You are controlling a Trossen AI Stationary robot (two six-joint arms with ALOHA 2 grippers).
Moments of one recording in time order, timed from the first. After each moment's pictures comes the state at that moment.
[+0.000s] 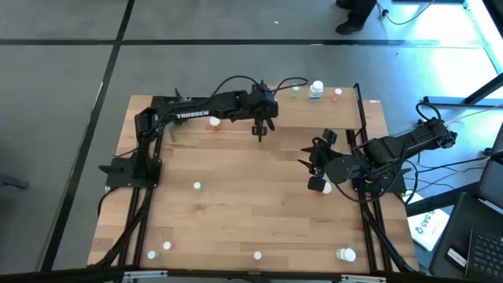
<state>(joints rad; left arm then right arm) 0.31 1.96 1.80 -0.62 -0.32 0.53 0.40 1.18 1.22 -0.89 0.68 0.33</state>
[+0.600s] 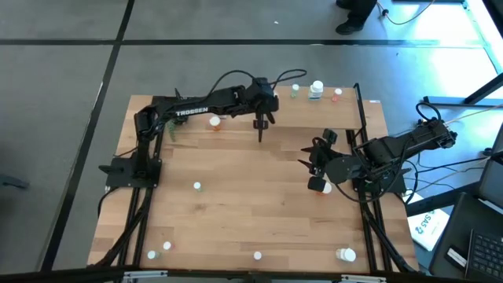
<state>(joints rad) 0.34 1.96 1.80 -0.53 -0.32 0.59 0.40 1.18 1.22 -0.89 0.68 0.33</state>
